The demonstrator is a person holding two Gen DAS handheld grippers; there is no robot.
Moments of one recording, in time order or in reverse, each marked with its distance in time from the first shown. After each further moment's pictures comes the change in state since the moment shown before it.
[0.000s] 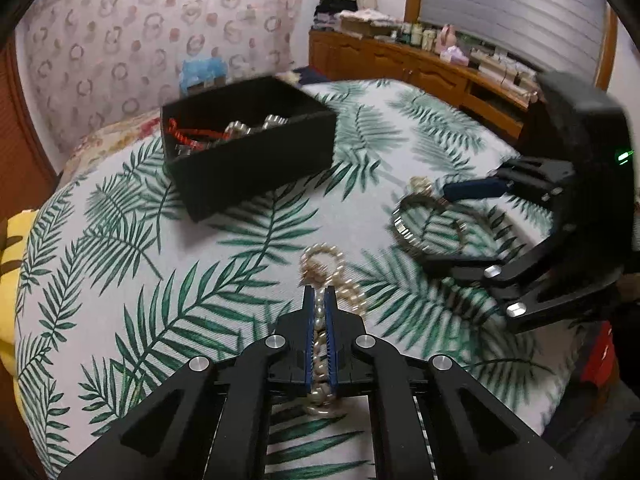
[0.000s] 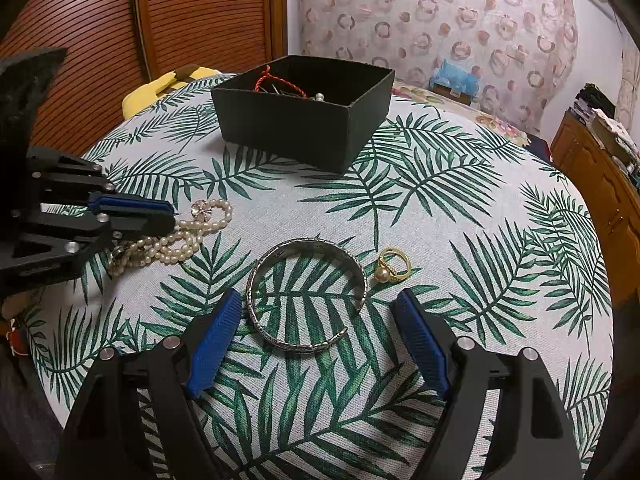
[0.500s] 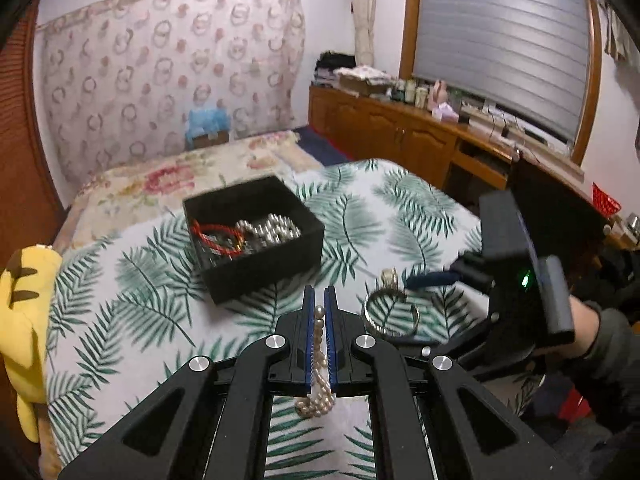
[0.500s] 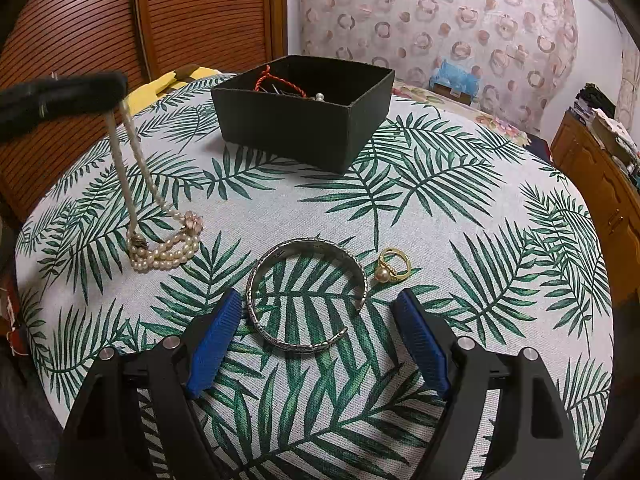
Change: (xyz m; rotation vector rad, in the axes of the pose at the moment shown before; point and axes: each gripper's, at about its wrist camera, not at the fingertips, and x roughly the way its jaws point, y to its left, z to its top) left arm -0.067 -0.004 0.039 -0.016 -0.201 0.003; right arm 0.000 0.000 0.000 0.000 0.000 0.000
